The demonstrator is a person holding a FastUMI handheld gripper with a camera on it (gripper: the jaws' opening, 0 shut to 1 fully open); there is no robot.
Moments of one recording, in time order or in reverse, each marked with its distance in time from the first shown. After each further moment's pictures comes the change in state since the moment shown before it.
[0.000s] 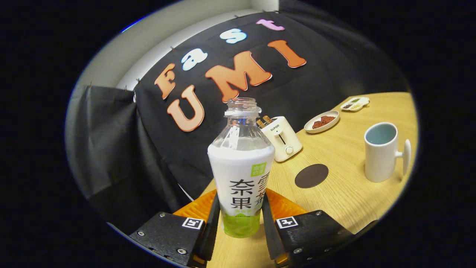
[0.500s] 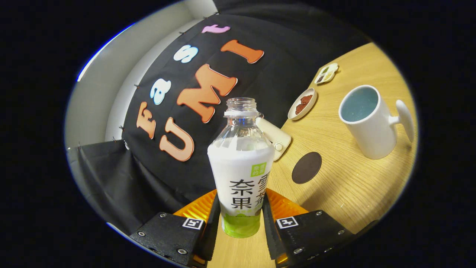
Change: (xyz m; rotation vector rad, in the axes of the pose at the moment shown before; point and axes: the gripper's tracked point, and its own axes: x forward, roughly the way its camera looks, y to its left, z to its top) arm 0.003 -0.038 0.027 0.371 -0.040 -0.014
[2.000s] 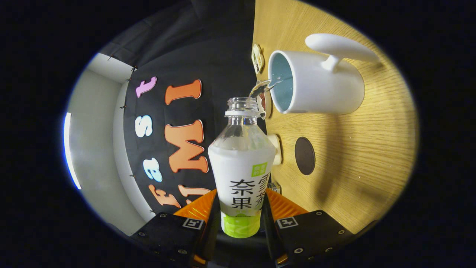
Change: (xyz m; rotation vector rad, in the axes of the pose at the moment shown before) arm -0.001 -0.013 0.041 0.661 -0.126 -0.002
